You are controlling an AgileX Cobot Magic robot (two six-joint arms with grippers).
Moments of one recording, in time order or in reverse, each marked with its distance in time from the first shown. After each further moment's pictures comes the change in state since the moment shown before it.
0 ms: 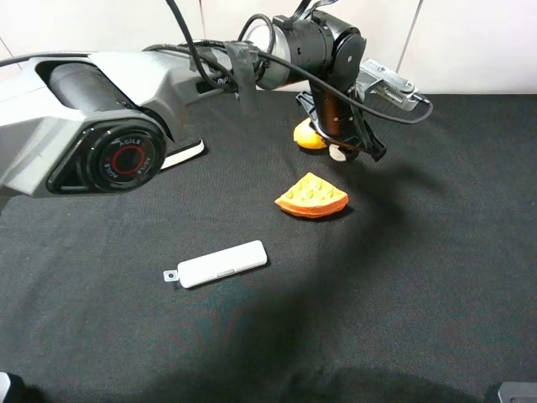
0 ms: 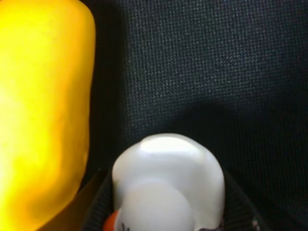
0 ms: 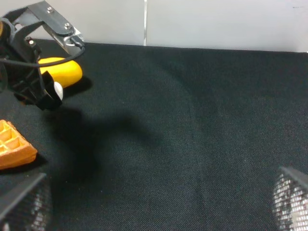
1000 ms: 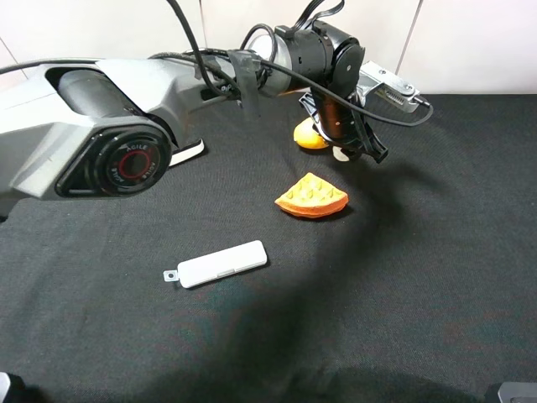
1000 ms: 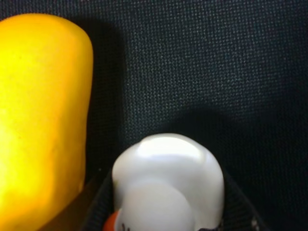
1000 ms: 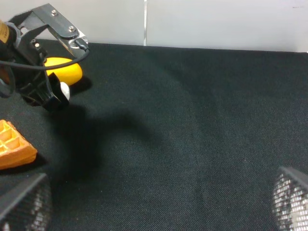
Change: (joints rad) left arm 0.000 0.024 -0.002 0.000 -0.053 0.000; right arm 0.000 0.000 0.000 0.000 0.000 0.000
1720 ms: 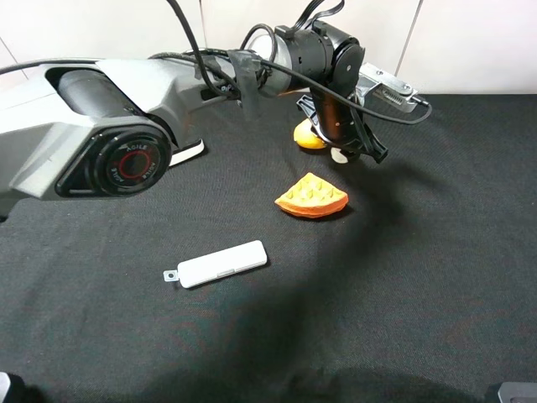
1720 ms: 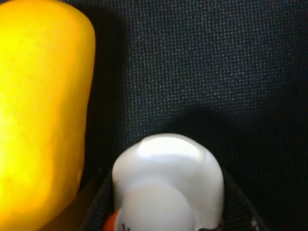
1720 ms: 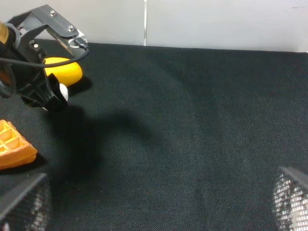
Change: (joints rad) left arm 0.000 0.000 0.000 0.000 0.025 -0.041; right arm 0.000 0.000 0.000 0.001 0.000 0.000
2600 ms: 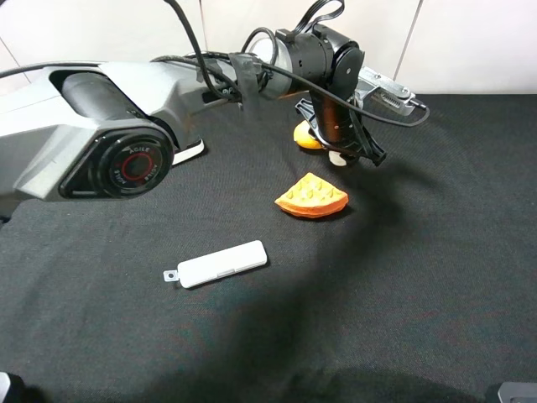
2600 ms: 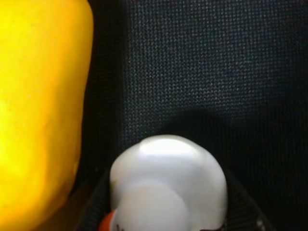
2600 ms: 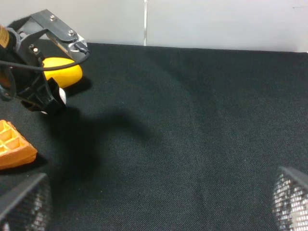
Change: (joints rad) left arm 0.000 0.010 -0.005 0.000 0.010 -0.009; right arm 0.000 0.000 0.000 0.000 0.000 0.000
